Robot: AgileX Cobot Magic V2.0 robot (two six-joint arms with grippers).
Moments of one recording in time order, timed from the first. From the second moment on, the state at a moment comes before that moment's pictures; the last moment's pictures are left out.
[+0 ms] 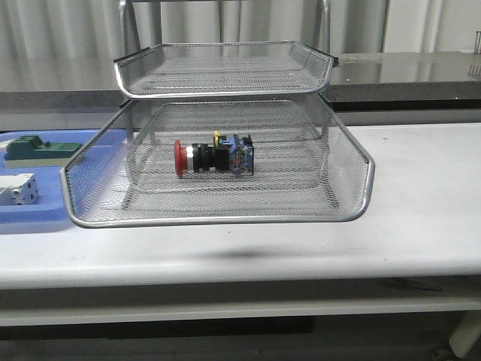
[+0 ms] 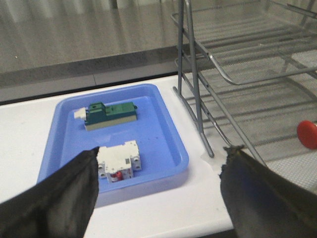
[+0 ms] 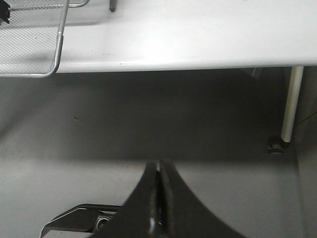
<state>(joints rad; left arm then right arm) -0.07 0.33 -0.33 -0.33 0.28 0.40 0.13 0.46 -0.80 0.01 1.21 0.14</state>
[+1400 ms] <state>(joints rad) -0.07 0.25 -0.23 -0.34 -0.01 0.40 0.13 0.46 -0.80 0.01 1.21 0.14</state>
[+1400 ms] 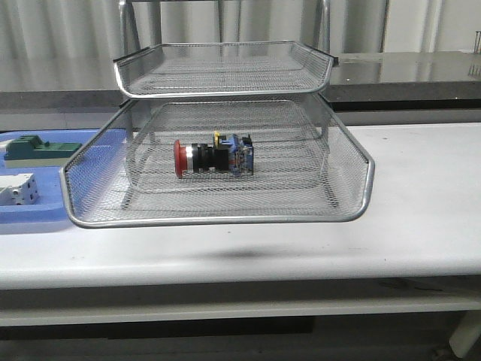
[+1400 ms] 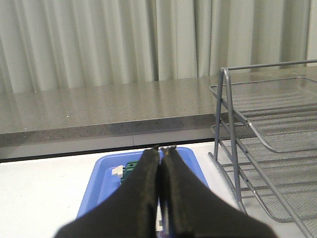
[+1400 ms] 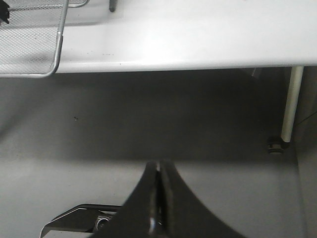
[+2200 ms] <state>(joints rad) -0.07 0.25 -0.23 -0.34 -0.01 0.40 0.13 0.50 -0.80 0.10 1.12 0.14</state>
